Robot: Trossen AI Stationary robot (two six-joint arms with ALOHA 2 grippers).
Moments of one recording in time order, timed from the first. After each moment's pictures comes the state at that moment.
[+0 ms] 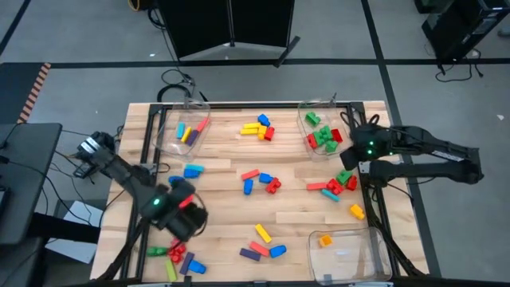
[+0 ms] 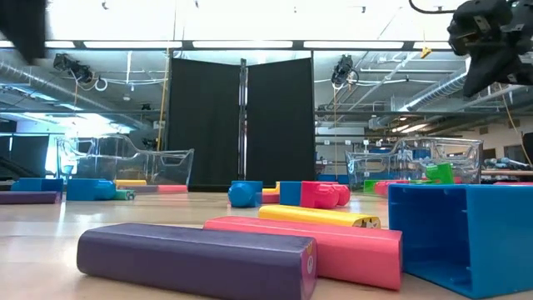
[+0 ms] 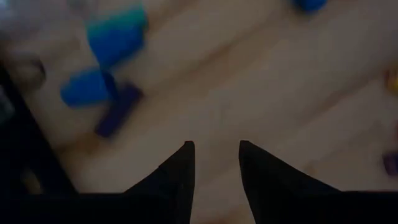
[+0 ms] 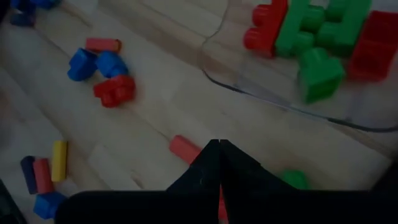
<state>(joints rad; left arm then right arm) -0.71 1.48 1.27 -1.37 -0.34 -1.77 -0.22 0.61 0.80 -1.16 0.03 0.82</state>
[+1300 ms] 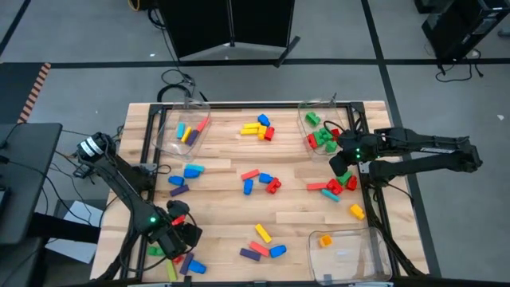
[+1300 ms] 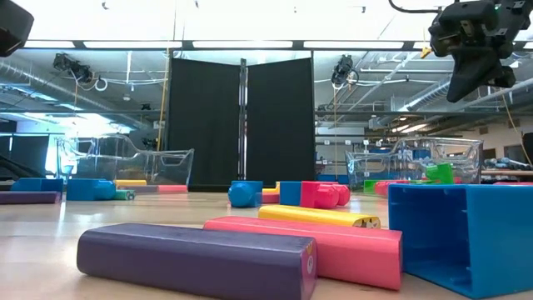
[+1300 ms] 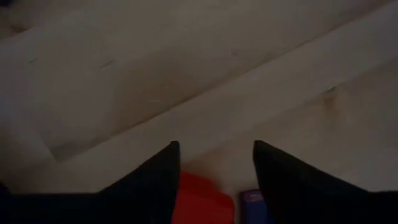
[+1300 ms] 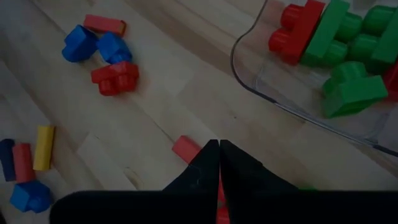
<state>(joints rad) -0.87 1.48 0.96 -0.91 -0.19 -2.03 -0.10 0.75 0.80 -1.07 0.09 0.81</state>
